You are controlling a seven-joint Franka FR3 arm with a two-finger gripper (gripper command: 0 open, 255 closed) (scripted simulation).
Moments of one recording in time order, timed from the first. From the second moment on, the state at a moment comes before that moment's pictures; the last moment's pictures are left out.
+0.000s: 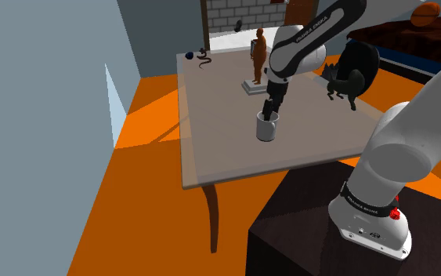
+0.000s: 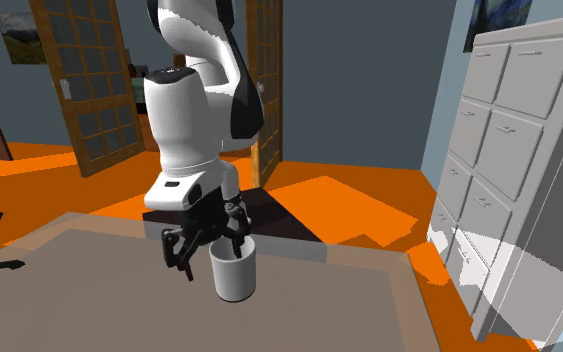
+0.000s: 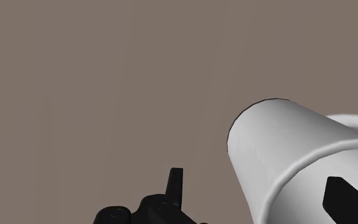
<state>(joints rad) -0.04 -0.32 -0.33 -2.65 -0.02 2.37 -0.41</state>
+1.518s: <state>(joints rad) -0.05 -0.38 -0.32 -2.61 -0.04 2.26 -0.39</state>
